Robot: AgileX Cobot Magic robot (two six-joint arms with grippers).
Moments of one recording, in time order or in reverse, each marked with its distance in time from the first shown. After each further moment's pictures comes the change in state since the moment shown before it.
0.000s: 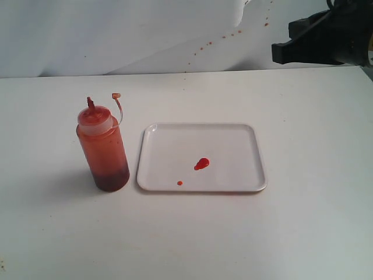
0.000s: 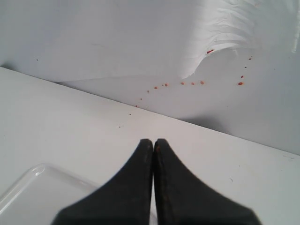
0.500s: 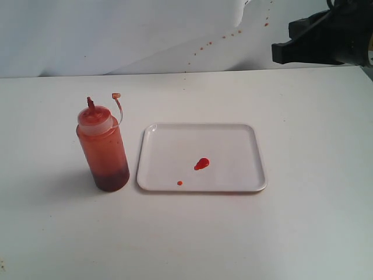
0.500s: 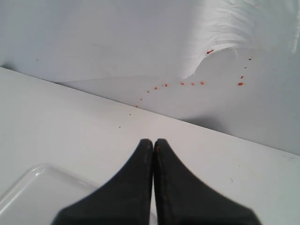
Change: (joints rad) left arm 0.000 0.000 0.000 -0.002 0.144 0.147; right arm 0.000 0.000 0.000 0.002 0.000 0.000
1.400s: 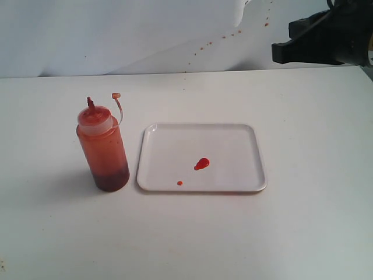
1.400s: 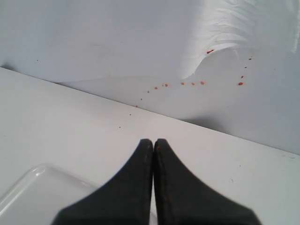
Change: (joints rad) left arm 0.183 0.000 0.000 -0.001 0.000 0.004; right arm 0.000 0.000 0.000 0.002 0.000 0.000
